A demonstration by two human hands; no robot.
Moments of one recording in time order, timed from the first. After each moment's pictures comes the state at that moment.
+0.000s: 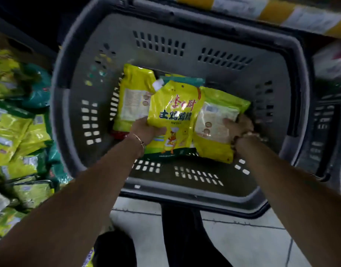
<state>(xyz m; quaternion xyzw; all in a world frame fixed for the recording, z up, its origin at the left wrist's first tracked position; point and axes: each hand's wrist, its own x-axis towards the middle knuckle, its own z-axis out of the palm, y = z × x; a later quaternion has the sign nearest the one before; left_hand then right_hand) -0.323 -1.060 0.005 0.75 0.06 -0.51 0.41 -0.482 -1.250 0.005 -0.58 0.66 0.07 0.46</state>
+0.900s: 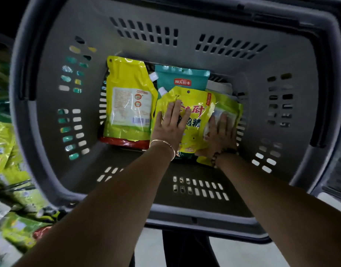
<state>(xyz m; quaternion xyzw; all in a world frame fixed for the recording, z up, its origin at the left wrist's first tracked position) -0.370 -1.102 -0.065 0.80 -0.51 -0.28 -0.13 -0.502 -1.209 -0.082 -0.82 0.38 0.37 0.20</state>
